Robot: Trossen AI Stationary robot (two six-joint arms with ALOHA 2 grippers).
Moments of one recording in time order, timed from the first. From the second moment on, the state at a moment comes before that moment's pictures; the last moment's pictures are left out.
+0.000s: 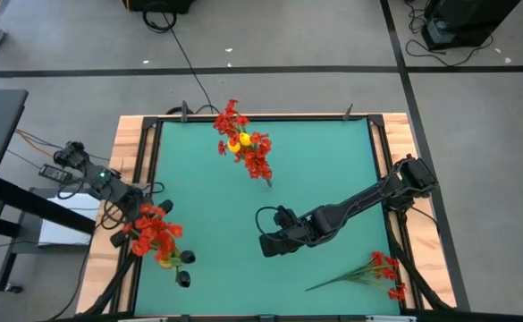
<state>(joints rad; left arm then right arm) -0.62 0.13 0.27 -0.31 0.24 -0.24 0.39 1.85 1.33 -0.51 0.13 1.65</state>
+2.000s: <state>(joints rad) -0.62 0.13 0.85 -1.12 0.03 -1.21 0.62 1.85 1.36 -0.56 -0.20 2.26</state>
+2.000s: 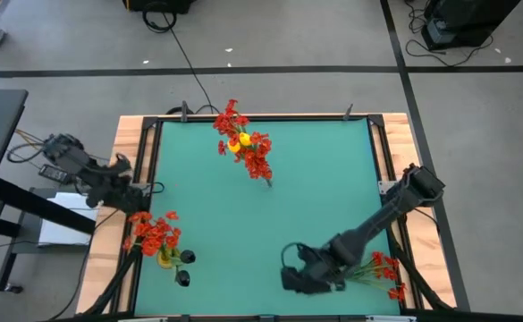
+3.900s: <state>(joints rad) -0.62 0.56 0.90 -0.63 -0.49 -0.55 0.80 1.83 1.12 -0.81 -0.26 0.99</state>
